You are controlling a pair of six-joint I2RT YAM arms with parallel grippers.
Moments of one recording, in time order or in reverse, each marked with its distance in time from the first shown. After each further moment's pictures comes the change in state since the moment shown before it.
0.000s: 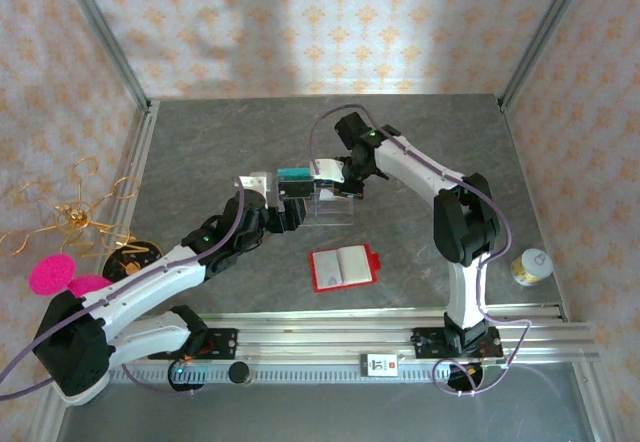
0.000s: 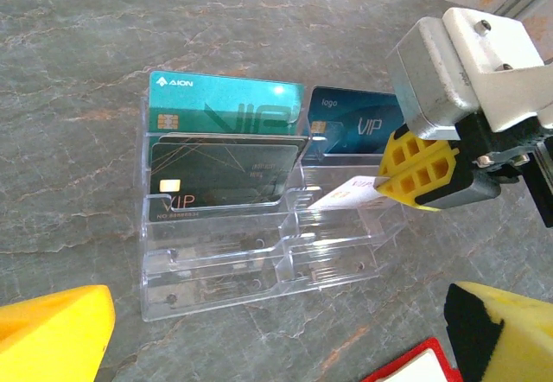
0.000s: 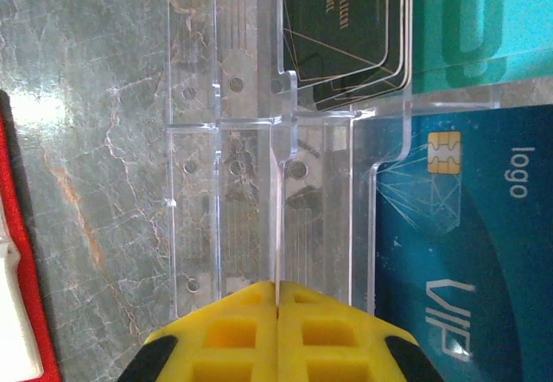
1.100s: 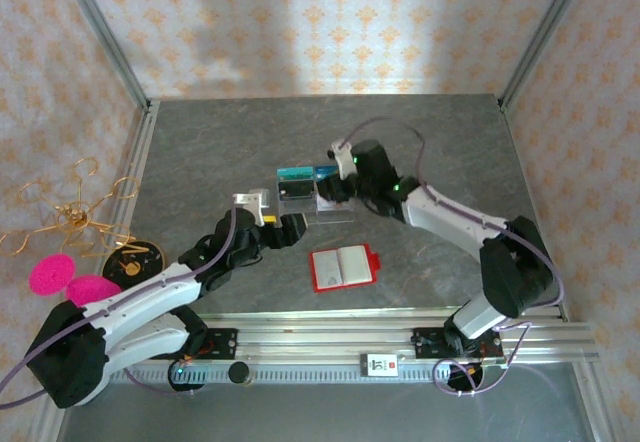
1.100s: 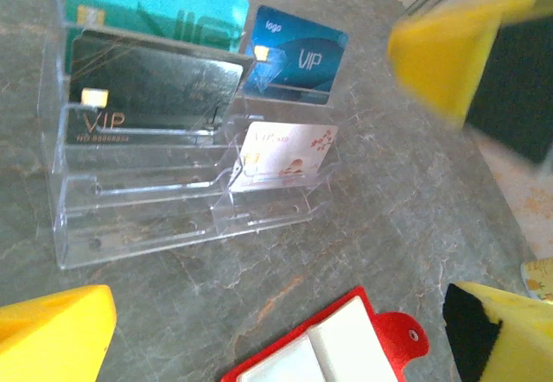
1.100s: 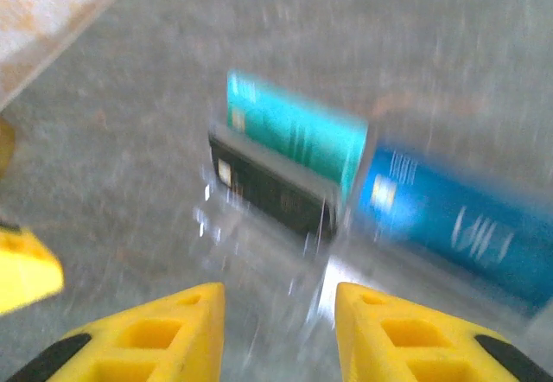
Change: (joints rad) left arm 0.007 -0.089 -0.227 0.230 0.186 -0.135; right arm 0.118 -0.454 -0.647 0.809 0.074 1.236
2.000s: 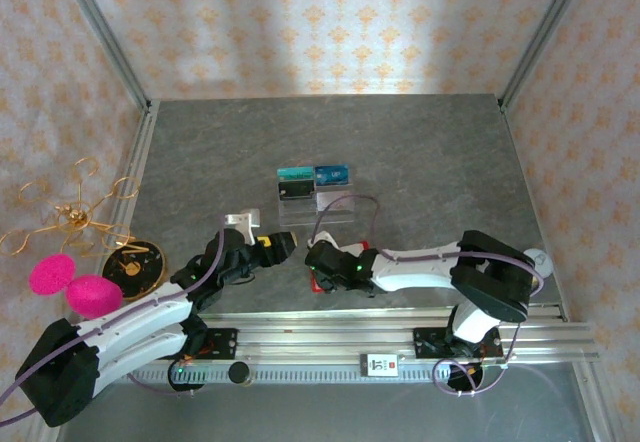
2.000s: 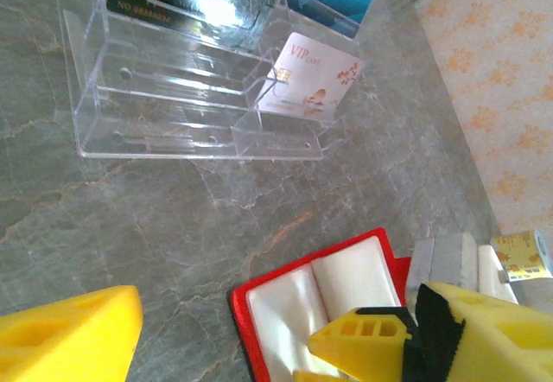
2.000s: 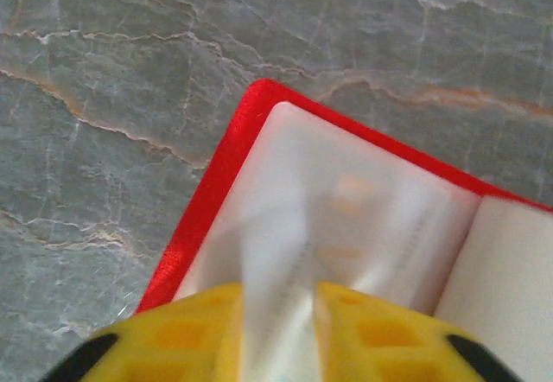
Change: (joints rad) left arm 0.004 -0.130 -0.188 0.050 0.079 -0.106; right arm 0.497 0.079 -0.249 -0.085 0.446 0.290
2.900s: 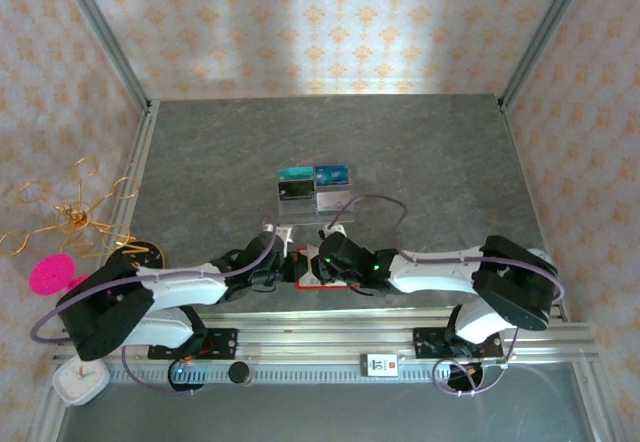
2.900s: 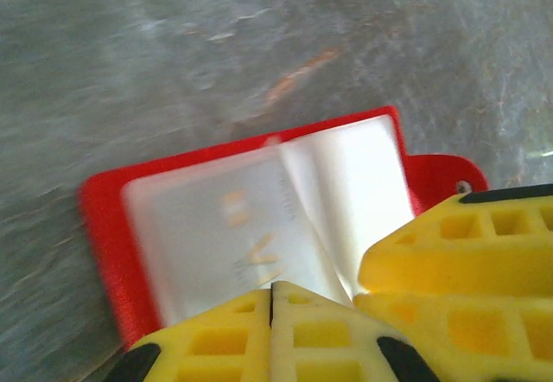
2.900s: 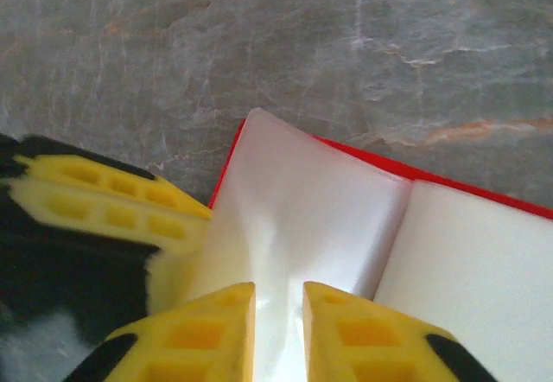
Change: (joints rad) left arm -0.187 0.453 0.127 0.079 0.061 0.024; right arm -0.052 -0.151 -0.116 0.212 -0.089 0.263
